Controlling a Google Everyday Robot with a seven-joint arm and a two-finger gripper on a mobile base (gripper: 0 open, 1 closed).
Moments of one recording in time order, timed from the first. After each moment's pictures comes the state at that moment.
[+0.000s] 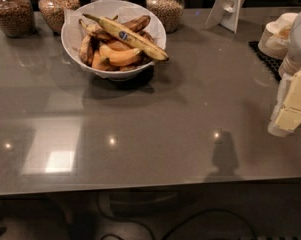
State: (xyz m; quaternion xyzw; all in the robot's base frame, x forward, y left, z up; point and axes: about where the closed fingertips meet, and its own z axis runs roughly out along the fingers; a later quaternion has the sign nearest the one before) arm 0.438 -0.217 0.976 -0.60 0.78 -0.03 0.16
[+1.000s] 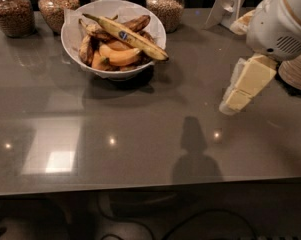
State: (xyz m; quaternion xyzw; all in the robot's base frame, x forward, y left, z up) arm 0.484 -0.157 0.981 -0.60 0.75 0.00 0.26
